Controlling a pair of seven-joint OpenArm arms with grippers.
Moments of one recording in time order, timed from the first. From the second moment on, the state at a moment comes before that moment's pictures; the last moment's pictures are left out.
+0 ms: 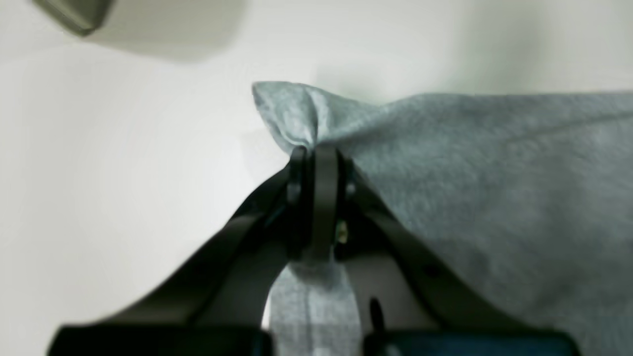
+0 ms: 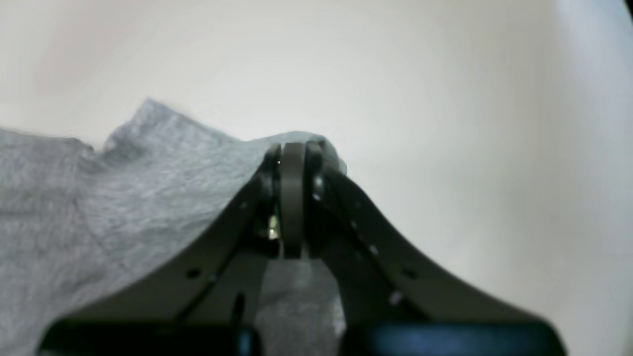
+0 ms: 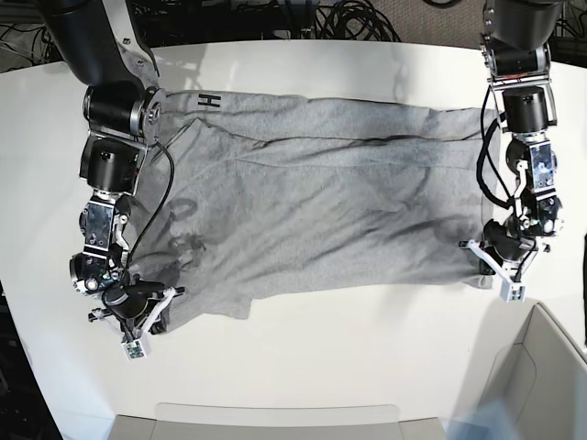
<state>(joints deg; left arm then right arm) -19.7 -23.7 -8.4 65.1 -16.0 -16.8 40.9 35.6 6.9 15.8 54.8 -13.2 33.3 -28.4</state>
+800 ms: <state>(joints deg) -10.0 -23.8 -12.5 76.0 -16.0 -16.3 46.8 19.0 7.0 15.9 84.1 -7.4 38.3 -42.1</state>
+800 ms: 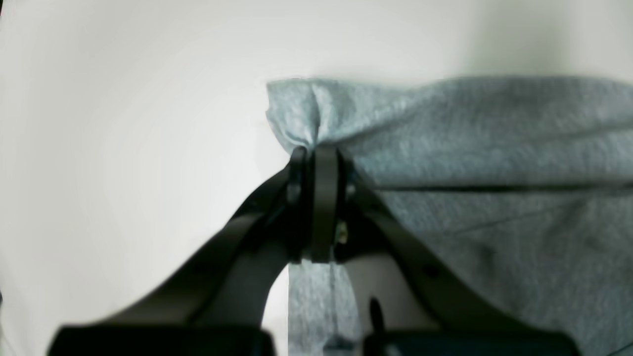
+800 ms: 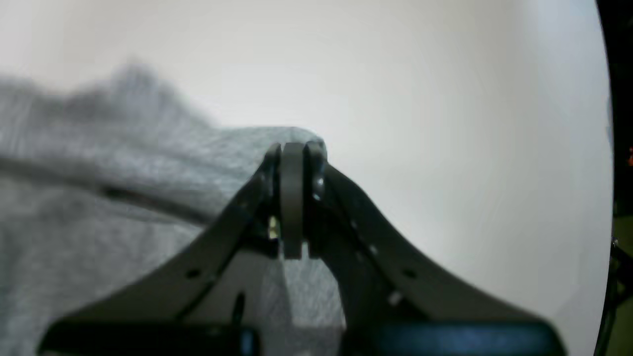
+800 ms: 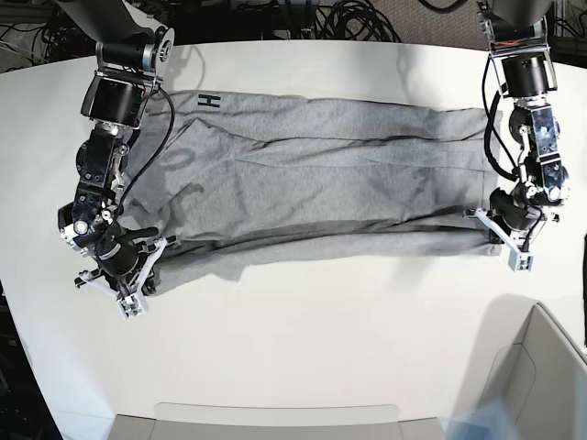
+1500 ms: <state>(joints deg) -1.6 -23.7 -17.1 84.9 -16.4 -20.9 54.7 11.1 8.4 19.7 93.4 -5.7 38.6 -47.7</state>
